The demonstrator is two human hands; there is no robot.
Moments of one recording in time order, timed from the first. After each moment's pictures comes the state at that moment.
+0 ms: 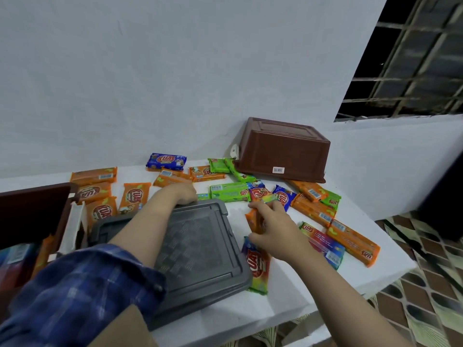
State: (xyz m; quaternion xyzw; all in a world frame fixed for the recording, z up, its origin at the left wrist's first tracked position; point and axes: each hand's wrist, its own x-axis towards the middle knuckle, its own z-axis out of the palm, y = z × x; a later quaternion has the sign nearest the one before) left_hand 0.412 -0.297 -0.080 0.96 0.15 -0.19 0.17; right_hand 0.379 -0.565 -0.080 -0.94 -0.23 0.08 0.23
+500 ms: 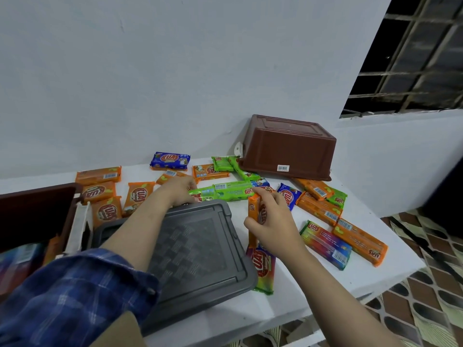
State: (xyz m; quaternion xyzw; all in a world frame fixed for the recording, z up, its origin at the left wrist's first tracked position) left_hand 0.410 -0.270 -0.097 0.97 0.13 -0.09 0.21; right_hand 0.374 -0.546 -0.085 -0.89 -0.21 0.01 0.40
